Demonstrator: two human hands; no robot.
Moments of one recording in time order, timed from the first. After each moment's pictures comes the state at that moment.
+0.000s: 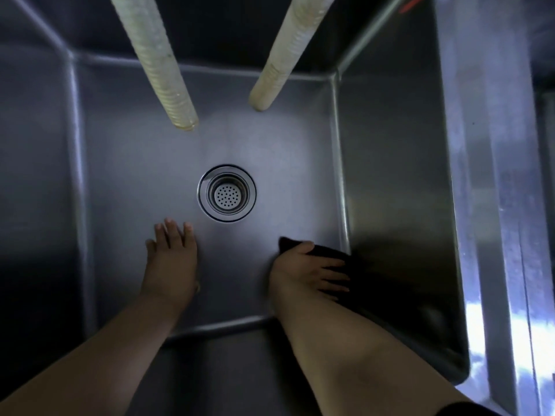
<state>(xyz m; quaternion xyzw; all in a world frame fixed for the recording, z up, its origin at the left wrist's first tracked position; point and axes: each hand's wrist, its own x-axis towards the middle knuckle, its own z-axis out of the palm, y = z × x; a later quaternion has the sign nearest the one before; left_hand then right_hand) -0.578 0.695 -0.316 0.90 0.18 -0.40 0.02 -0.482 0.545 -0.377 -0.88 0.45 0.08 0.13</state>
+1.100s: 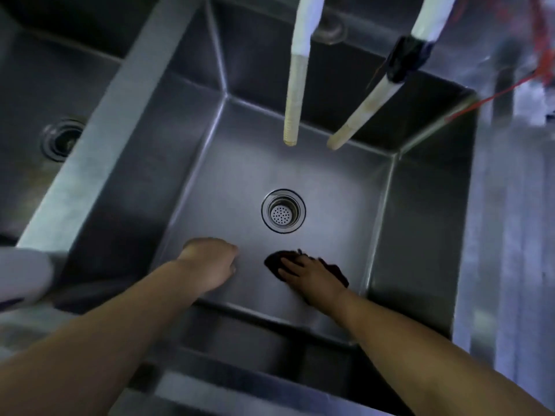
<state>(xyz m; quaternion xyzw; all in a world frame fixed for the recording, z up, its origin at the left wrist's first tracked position) -0.607 0.683 -0.200 0.88 0.25 -0.38 0.16 -0.438 0.501 -0.303 -0.62 -0.70 0.32 -0.16</state>
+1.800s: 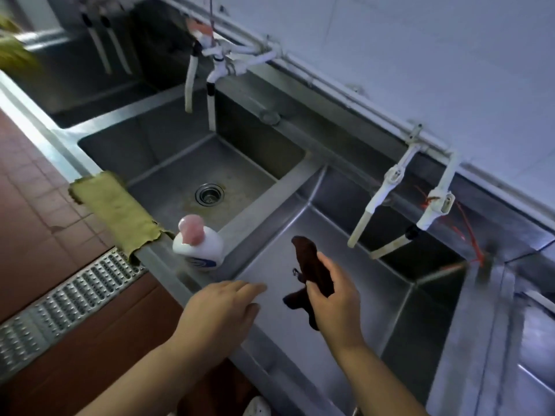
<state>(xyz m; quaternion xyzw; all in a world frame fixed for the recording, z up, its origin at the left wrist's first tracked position) -0.768 0.595 0.049 0.87 0.43 0.14 0.17 -0.567 0.557 0.003 -0.72 -0.49 0.24 0.42</state>
